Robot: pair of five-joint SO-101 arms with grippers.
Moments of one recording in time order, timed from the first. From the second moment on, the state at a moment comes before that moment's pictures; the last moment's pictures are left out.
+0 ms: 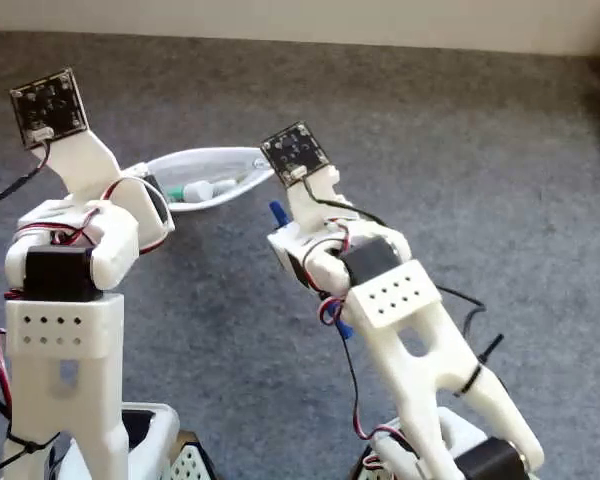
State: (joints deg) left arm -4.2 -40.5 21.0 71.2 26.5; right arm -31.7 -28.9 34.2 49.5 9.1
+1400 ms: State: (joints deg) left arm -2.2 -41.4 23.3 71.1 24.0; right arm -36.8 -58.1 36.3 22.5 -14.6
